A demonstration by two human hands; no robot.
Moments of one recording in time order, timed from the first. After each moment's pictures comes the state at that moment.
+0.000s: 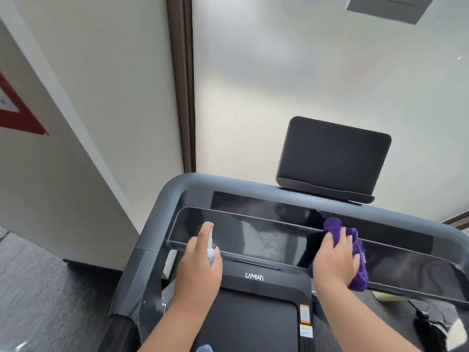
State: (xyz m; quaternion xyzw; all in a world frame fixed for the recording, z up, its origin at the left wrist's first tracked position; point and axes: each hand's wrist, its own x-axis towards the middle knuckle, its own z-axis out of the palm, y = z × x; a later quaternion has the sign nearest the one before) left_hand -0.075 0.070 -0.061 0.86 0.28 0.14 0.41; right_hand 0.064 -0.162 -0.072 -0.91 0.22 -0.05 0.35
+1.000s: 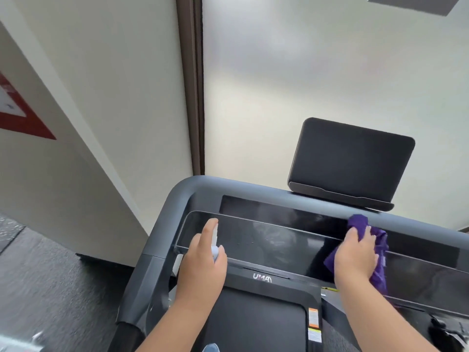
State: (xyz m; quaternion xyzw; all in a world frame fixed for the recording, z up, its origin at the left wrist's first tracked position) left_hand -0.060 0.086 -0.047 0.85 0.30 0.10 0.41; right_hand 0.104 -0.161 -0.058 -0.88 0.26 -0.03 0.39
